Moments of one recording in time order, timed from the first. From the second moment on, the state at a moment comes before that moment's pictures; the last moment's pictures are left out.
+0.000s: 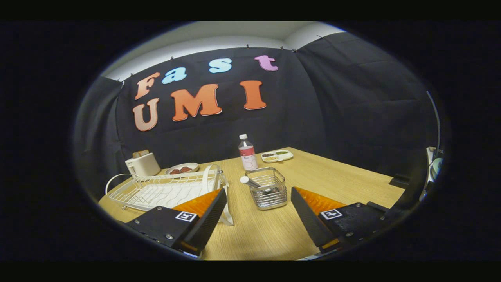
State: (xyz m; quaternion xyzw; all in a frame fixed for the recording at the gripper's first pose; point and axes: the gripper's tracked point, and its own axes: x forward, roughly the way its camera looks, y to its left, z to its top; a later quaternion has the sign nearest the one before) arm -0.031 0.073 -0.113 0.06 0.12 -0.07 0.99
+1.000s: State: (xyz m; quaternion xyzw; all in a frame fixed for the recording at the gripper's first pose) arm 0.021 0.068 -0.108 -0.03 0.09 -0.11 0.99
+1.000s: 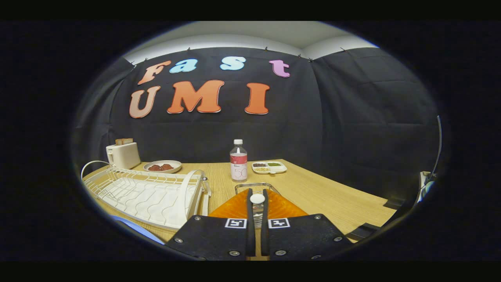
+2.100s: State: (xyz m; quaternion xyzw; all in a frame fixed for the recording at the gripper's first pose) arm -0.100 0.170 -0.010 -0.02 0.02 0.05 1.00
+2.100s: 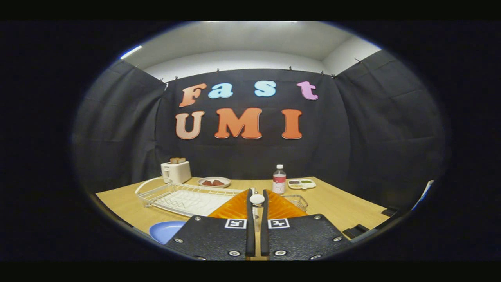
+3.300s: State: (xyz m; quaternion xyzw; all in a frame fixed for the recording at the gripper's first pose) arm -0.145 0.301 -0.122 -0.01 0.10 0.19 0.98
